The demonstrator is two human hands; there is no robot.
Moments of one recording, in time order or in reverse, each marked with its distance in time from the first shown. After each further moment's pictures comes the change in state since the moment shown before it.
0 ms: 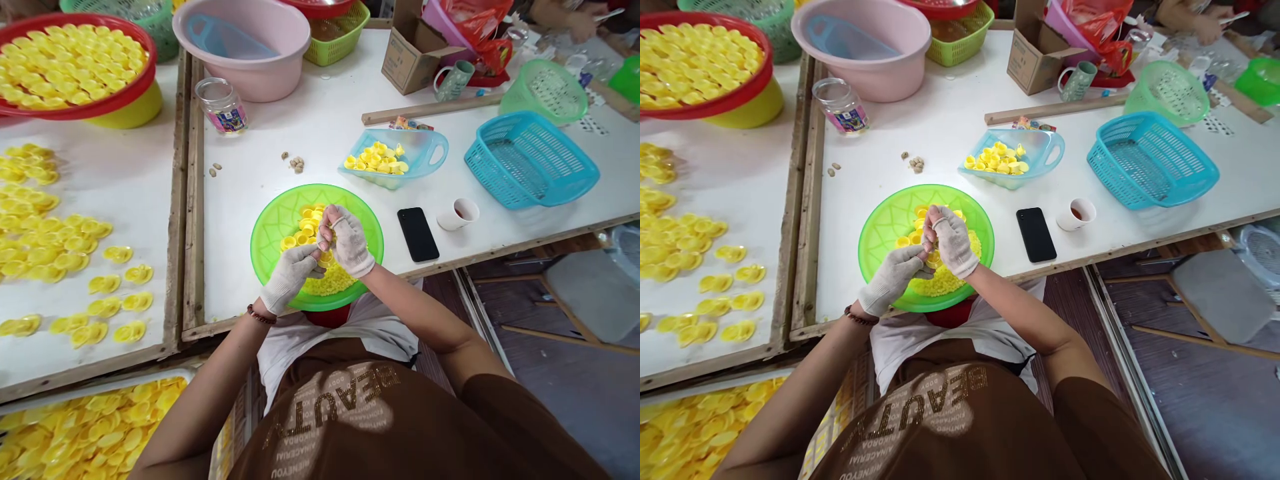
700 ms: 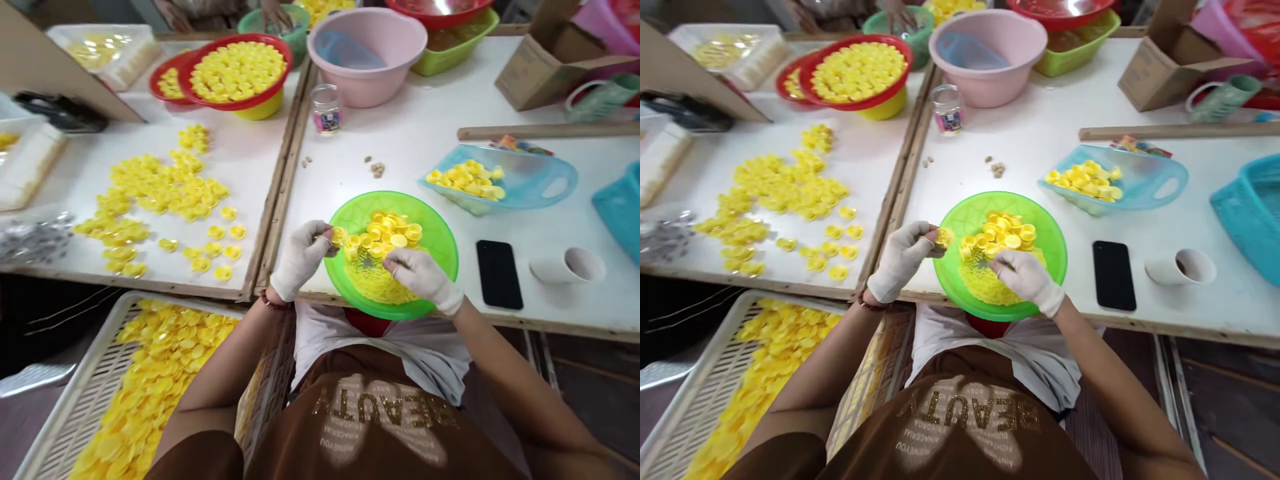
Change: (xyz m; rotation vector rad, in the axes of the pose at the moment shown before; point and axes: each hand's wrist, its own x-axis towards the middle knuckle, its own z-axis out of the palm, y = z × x) left_hand -0.051 0.036 -0.063 0.124 0.457 0.211; right_hand -0.024 -0.012 -0.041 -1.060 -0.432 0.050
